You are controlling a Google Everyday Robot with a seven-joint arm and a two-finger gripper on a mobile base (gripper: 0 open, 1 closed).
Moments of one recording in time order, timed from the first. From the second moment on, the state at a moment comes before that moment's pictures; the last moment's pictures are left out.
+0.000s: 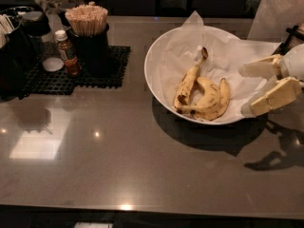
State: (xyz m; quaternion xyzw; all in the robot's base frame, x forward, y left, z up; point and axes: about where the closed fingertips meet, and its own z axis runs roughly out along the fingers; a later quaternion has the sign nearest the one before) arm 0.474 -0.199 0.928 -0.50 0.74 0.30 0.34
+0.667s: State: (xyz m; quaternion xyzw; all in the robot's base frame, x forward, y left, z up) arm 0.474 -0.199 0.928 -0.50 0.74 0.30 0.34
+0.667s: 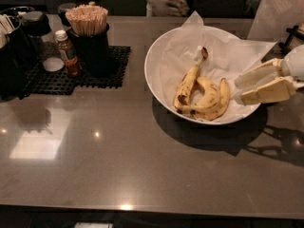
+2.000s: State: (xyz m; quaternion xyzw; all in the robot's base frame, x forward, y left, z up) arm 0.474 -0.198 0.928 -0.50 0.74 0.30 0.34
